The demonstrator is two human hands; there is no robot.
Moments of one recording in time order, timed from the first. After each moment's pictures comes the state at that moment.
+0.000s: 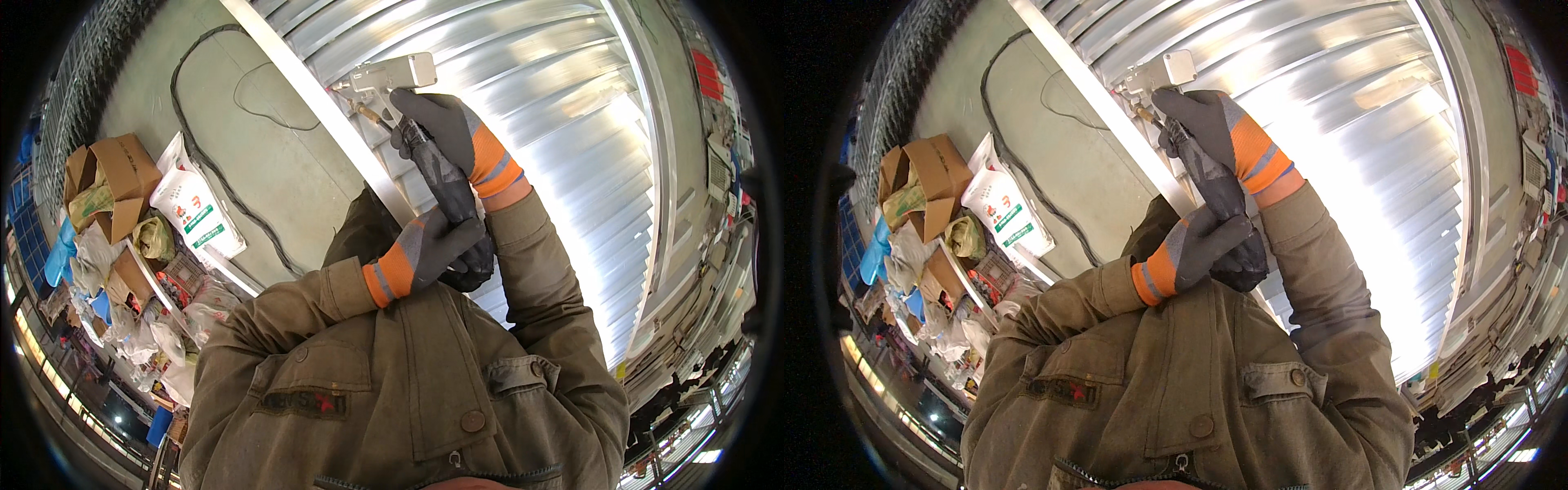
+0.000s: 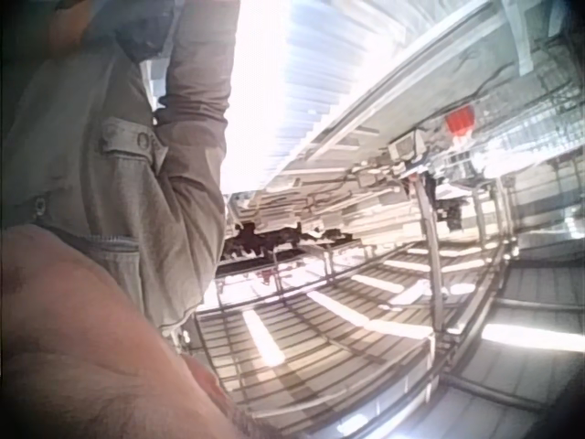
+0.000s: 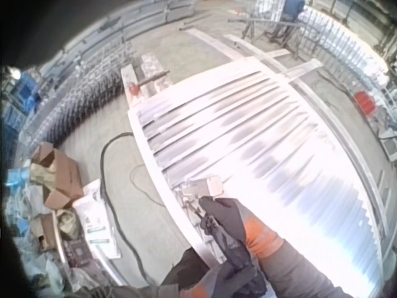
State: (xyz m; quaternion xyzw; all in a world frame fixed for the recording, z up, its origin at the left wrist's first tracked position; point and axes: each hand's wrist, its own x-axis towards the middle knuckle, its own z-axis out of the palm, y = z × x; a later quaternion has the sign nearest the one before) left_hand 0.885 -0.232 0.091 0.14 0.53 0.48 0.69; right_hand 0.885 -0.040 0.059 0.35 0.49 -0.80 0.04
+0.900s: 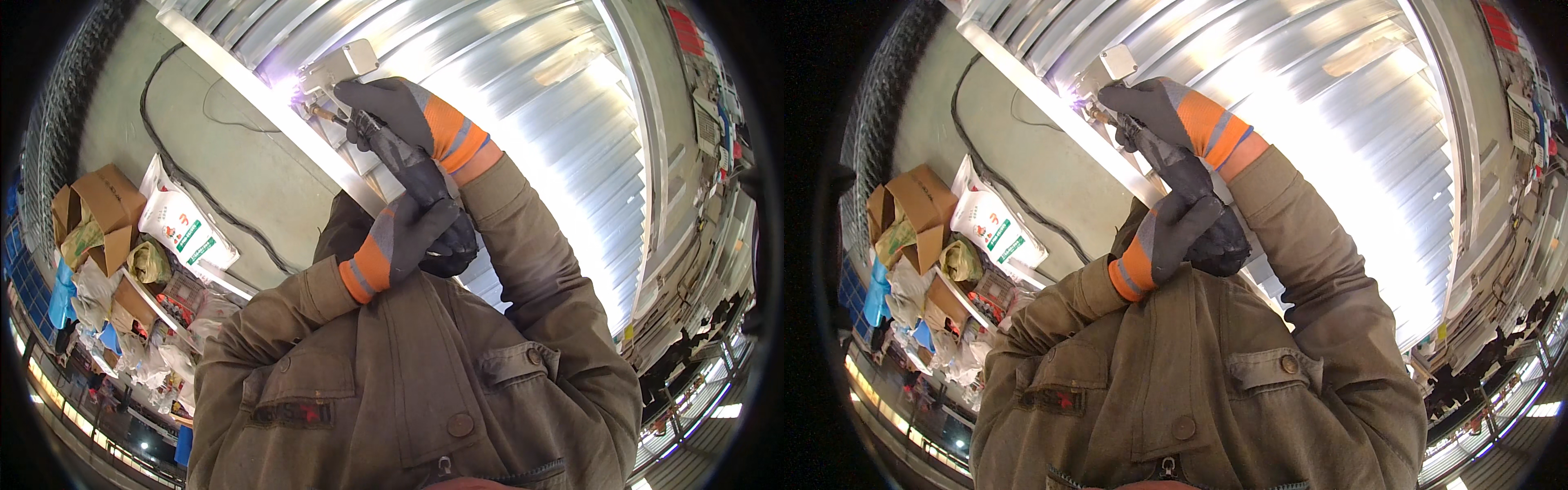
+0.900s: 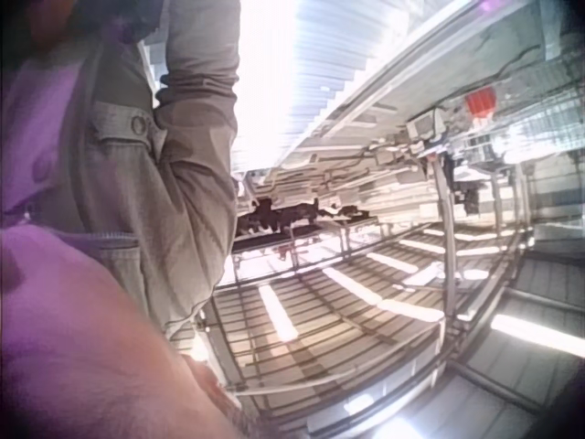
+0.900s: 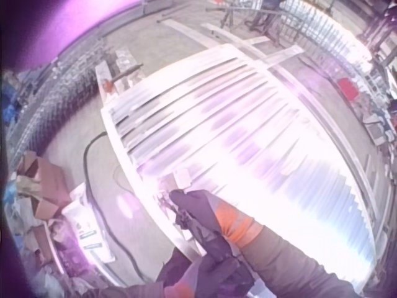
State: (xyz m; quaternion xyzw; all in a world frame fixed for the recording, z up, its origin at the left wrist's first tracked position) left_hand 0.885 -0.214 0.082 0.16 0.55 0.48 0.66; right_hand 0.882 -0.022 0.034 0.31 0.49 -0.81 0.07
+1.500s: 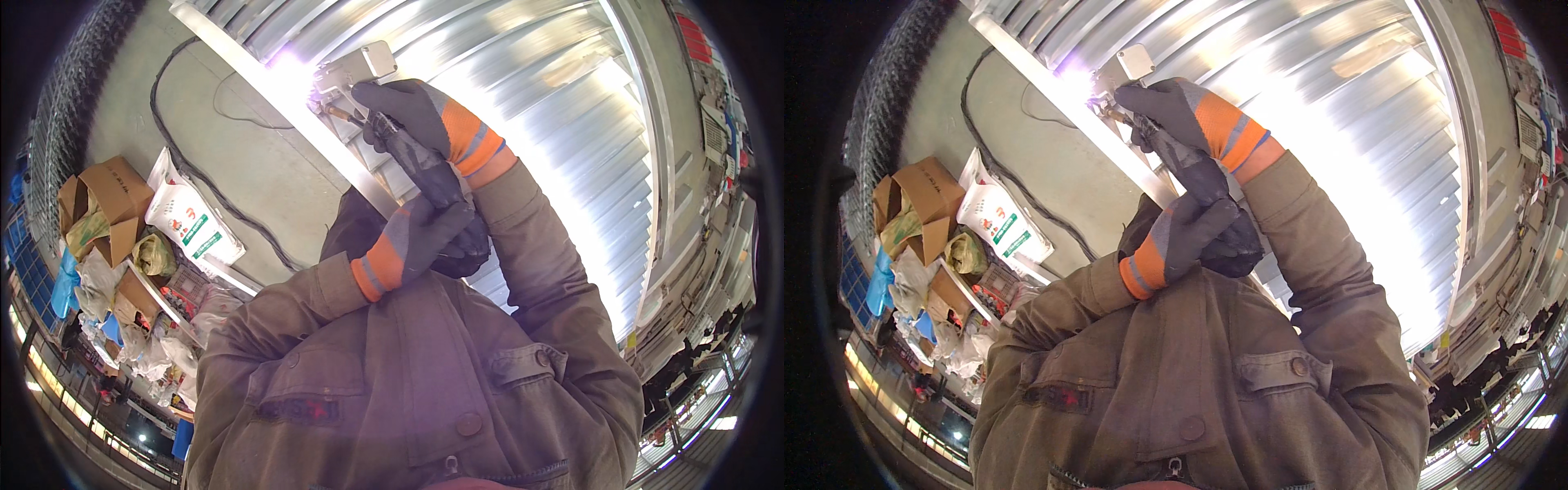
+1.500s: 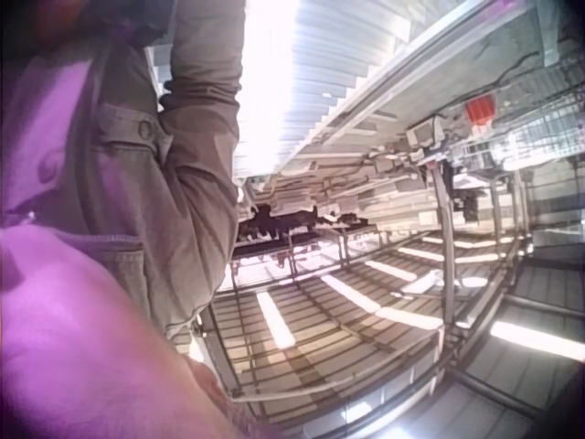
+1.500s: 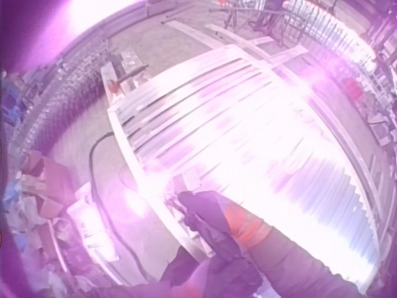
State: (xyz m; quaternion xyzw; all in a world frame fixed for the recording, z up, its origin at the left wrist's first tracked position) left_hand 0.893 -0.216 0.088 0.09 0.50 0.48 0.71; right_hand 0.891 -0.028 0.041 0.32 0.49 -0.81 0.07
